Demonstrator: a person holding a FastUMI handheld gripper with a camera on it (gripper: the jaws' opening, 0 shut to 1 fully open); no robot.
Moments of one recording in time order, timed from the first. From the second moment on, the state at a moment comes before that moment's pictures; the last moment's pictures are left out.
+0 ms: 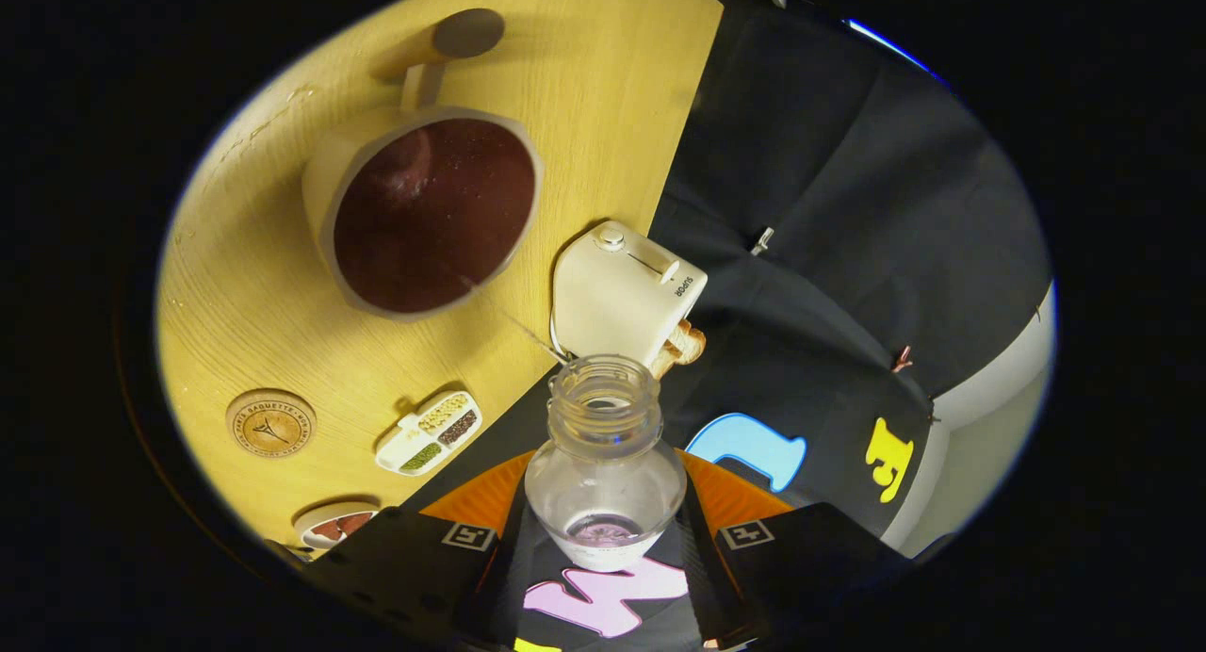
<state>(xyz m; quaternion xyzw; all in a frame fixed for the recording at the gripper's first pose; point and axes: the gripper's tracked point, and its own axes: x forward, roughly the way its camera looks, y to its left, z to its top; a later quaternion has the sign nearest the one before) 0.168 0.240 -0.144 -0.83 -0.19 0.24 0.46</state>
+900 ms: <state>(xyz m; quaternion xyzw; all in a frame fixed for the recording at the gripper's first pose) 0.165 0.162 -0.047 -0.53 -0.01 0.20 0.82</state>
